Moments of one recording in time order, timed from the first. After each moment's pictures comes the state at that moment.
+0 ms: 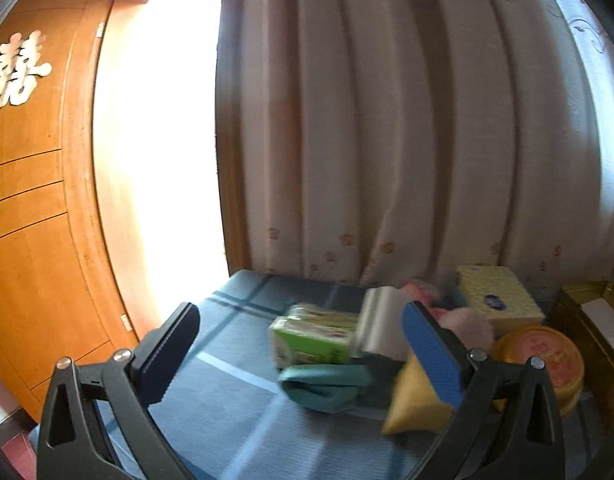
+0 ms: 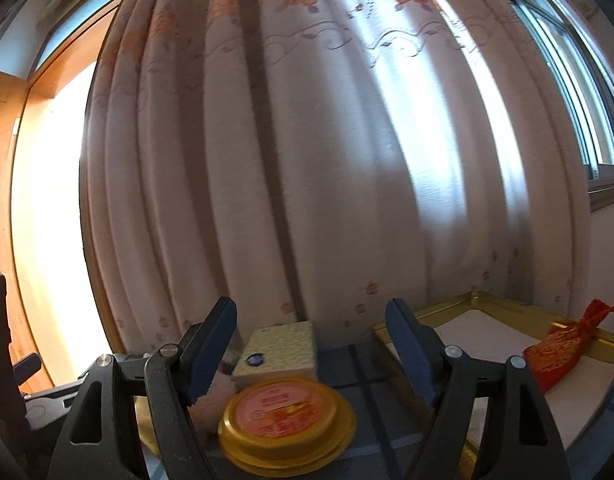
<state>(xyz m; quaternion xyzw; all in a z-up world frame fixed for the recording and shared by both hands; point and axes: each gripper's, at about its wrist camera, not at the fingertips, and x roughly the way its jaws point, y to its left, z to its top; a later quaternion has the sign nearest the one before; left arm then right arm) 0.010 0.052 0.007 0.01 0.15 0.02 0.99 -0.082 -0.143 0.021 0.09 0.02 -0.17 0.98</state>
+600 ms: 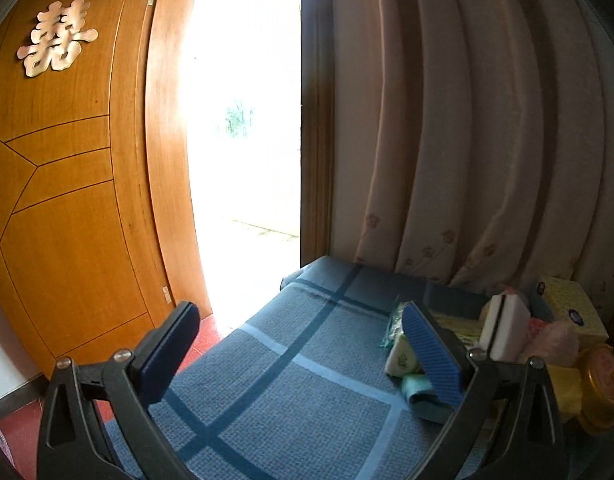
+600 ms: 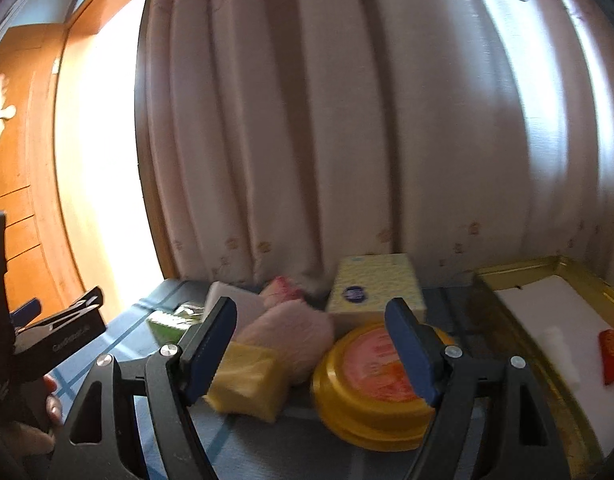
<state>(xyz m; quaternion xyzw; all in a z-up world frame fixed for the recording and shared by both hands) 0.038 0.124 0.003 -0.02 0.18 0.10 0.98 -0.022 -0.090 0.006 0.06 0.15 -0.05 0.99</state>
